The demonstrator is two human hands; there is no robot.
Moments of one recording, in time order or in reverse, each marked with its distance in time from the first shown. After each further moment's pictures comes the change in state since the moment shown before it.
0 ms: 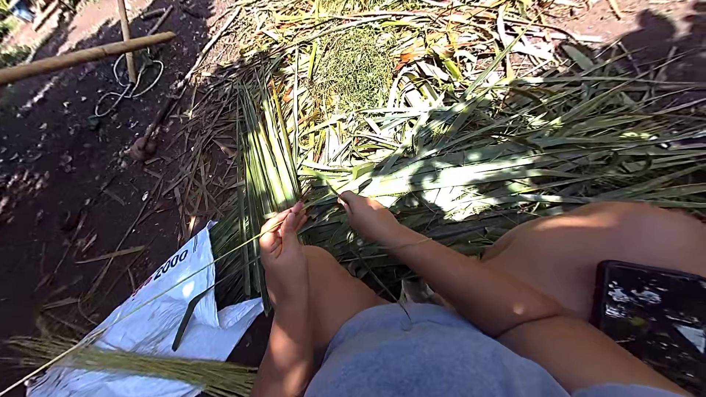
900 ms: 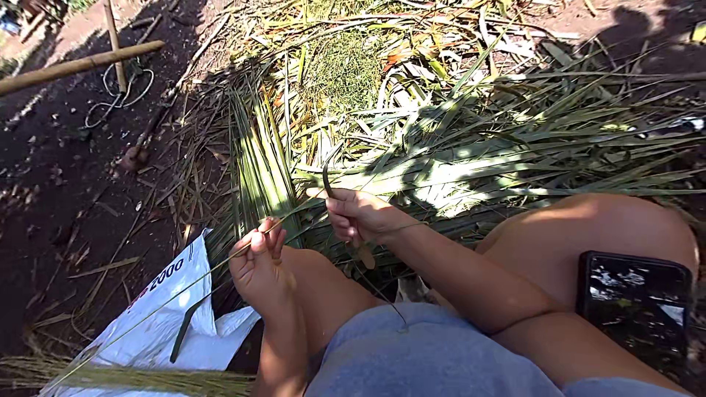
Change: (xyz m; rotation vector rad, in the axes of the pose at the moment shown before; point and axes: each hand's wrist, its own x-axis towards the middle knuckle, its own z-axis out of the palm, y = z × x) left_hand -0.005 0.029 0.000 -0.124 0.222 -0.068; right_hand -0.024 -0.001 -0.019 1.401 -0.452 -0.329
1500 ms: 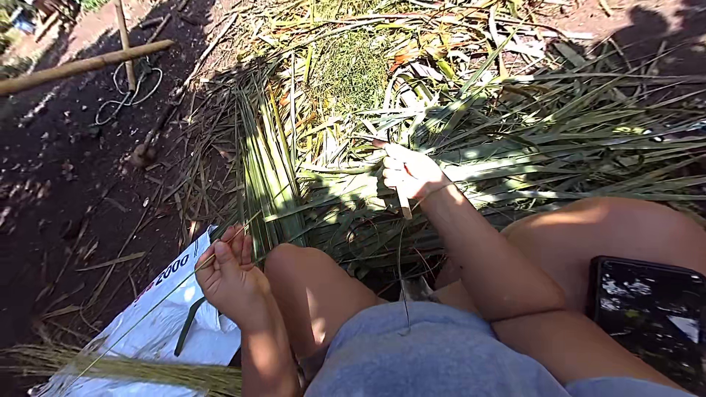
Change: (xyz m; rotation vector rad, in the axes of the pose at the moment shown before) left_hand 0.027 0.014 -0.025 0.111 0.226 0.035; right_hand 0.001 -0.042 -0.094 0.211 0.464 -0.145
